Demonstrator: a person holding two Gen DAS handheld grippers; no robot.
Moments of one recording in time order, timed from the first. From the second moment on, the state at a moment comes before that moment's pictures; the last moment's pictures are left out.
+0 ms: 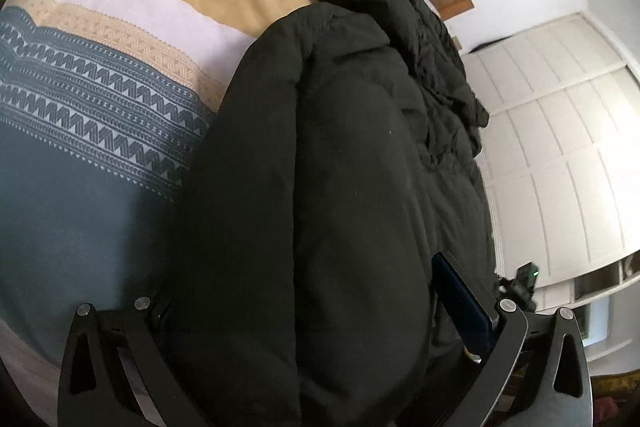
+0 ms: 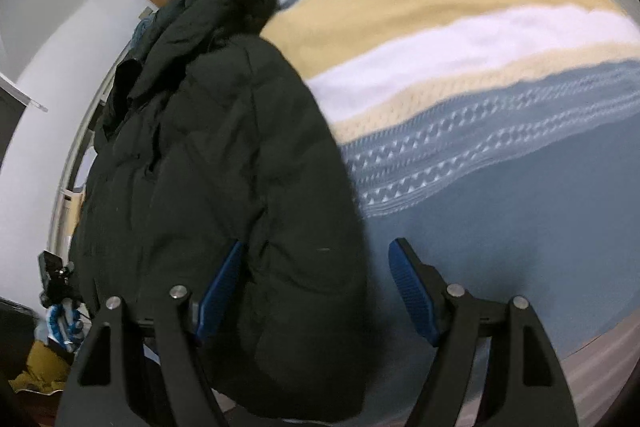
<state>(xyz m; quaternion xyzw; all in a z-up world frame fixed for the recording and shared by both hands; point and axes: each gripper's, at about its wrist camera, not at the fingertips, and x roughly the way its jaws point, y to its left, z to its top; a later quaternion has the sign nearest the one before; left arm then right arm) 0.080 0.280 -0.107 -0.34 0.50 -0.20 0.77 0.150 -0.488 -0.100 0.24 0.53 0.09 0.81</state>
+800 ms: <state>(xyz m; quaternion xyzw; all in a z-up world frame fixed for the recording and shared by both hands) 0.066 0.232 -0.110 -0.35 0.50 -0.18 0.77 0.143 -0.447 -0.114 0.30 0.52 0.20 0.78</state>
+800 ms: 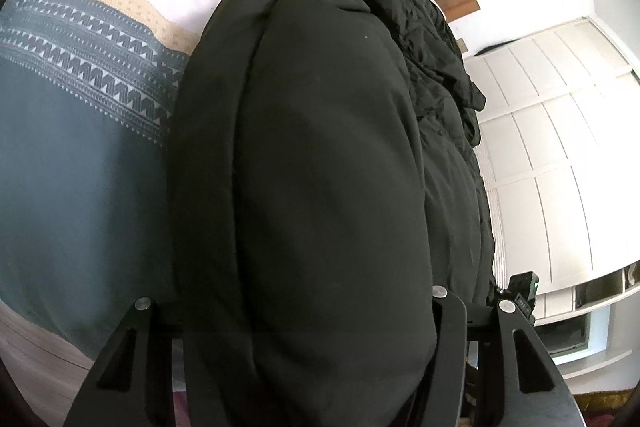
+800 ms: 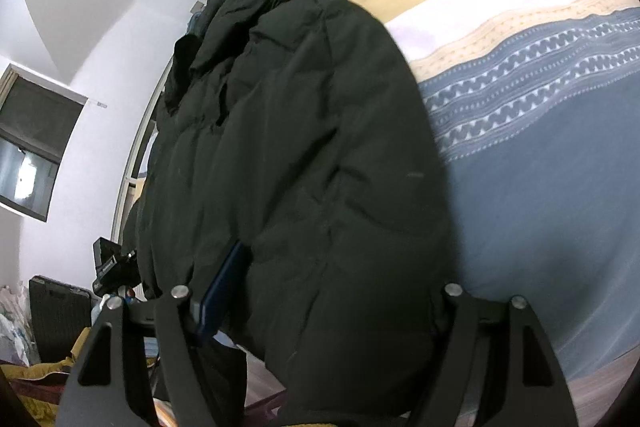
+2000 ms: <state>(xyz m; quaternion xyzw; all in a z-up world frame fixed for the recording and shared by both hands) 0.162 0.226 0.057 -0.38 0.34 -0.23 0.83 0.232 -0.448 0.038 0.30 0.34 0.19 0.87</state>
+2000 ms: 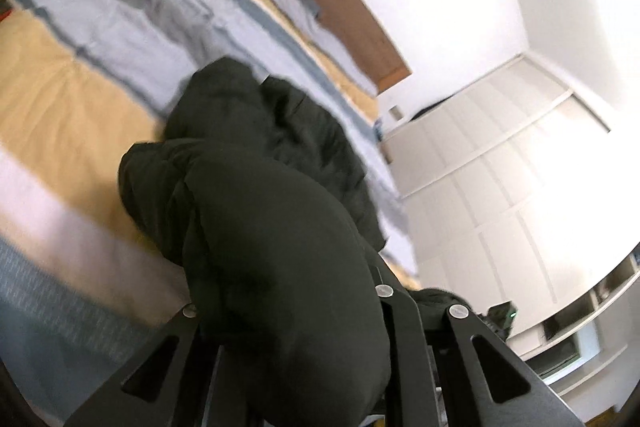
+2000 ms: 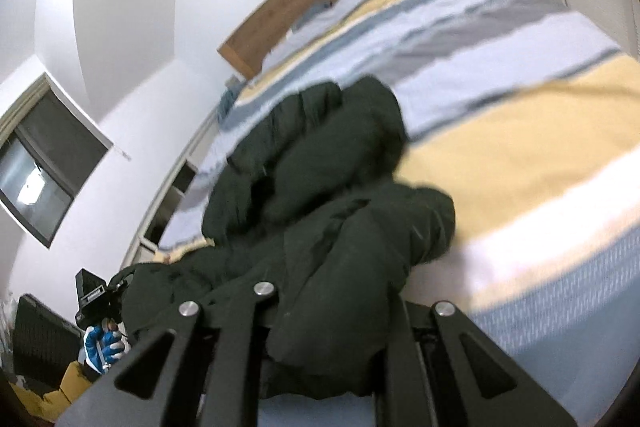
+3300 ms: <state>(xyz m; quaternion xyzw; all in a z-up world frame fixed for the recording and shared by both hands) 0.584 0.243 -0.013 -0.48 0.37 -0.18 0.78 0.636 -0.462 -0.040 0.40 0.43 0.04 0.81</state>
